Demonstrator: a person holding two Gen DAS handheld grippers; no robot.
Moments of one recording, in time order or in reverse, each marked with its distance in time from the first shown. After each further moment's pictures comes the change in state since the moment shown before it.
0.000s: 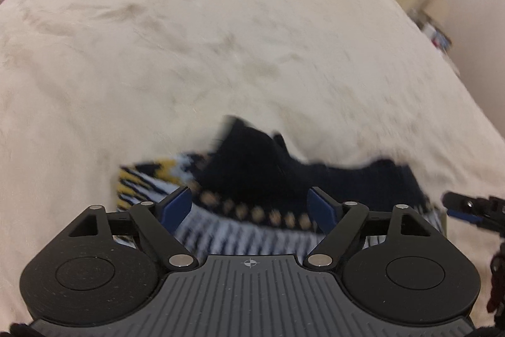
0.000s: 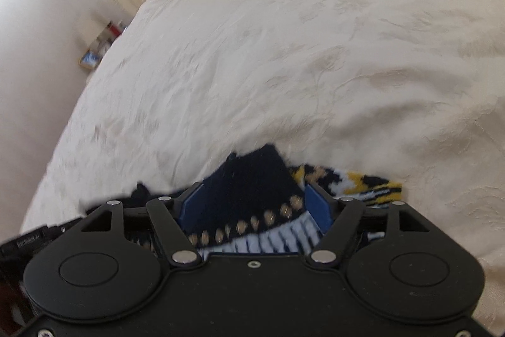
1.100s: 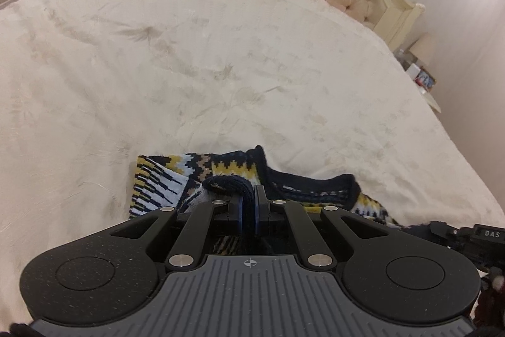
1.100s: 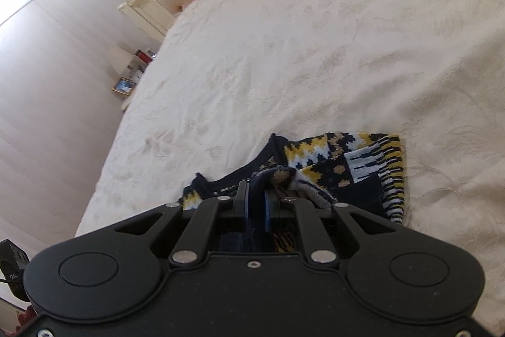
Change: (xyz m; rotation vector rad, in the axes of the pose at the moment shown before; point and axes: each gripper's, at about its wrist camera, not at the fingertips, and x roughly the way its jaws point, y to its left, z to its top) left arm -0.065 0.008 -0.021 -0.114 -0.129 -0.055; right arm -0.068 -0.008 -0.028 0.174 -0.066 0.135
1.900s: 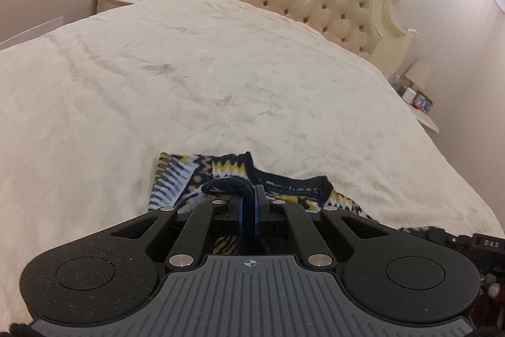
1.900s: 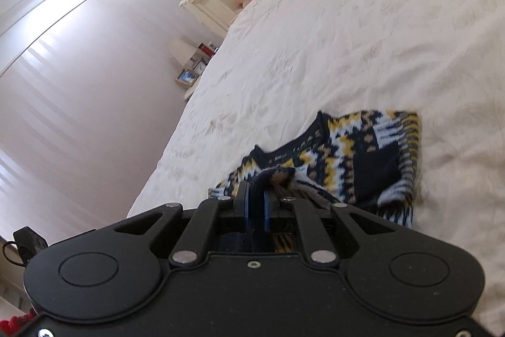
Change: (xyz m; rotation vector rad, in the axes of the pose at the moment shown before) left arm -0.108 -0.040 -0.049 0.014 -0.157 0.048; right arm -0.082 -0.010 -0.040 -0.063 -0.020 0.242
